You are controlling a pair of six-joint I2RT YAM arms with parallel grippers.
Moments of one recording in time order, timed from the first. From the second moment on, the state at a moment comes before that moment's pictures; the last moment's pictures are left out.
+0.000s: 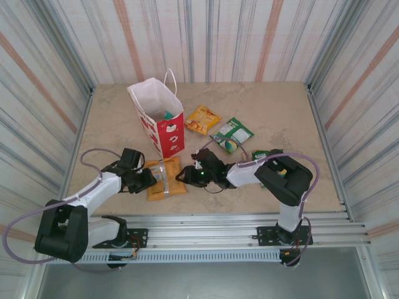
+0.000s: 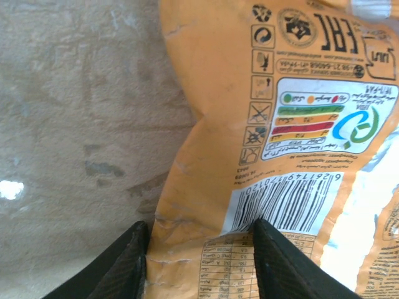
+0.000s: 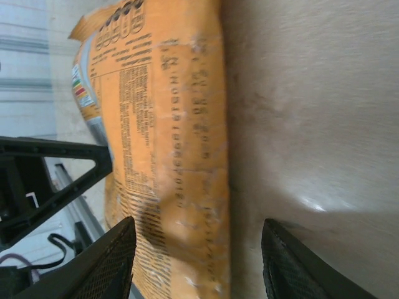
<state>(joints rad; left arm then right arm) -0.26 1.19 0.50 -0.52 0.22 -0.62 0.91 1.85 0.80 0.36 -0.37 1.05</state>
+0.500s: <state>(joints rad) -0.29 1.24 0.52 -0.45 0.23 -0.60 0.91 1.94 0.85 0.46 -0.48 1.06</state>
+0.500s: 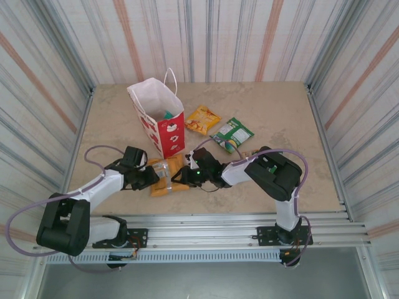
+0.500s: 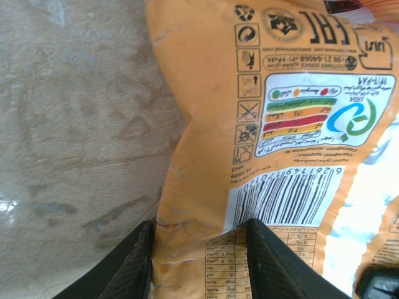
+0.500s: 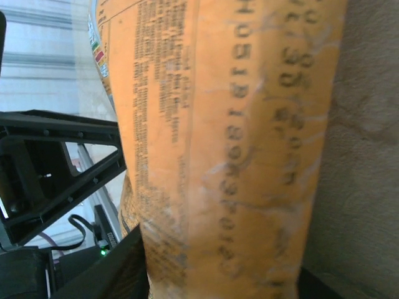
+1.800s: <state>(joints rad) -0.29 1.05 1.19 -0.93 0.15 -0.47 0.85 1.11 0.81 -0.21 -0.15 0.80</state>
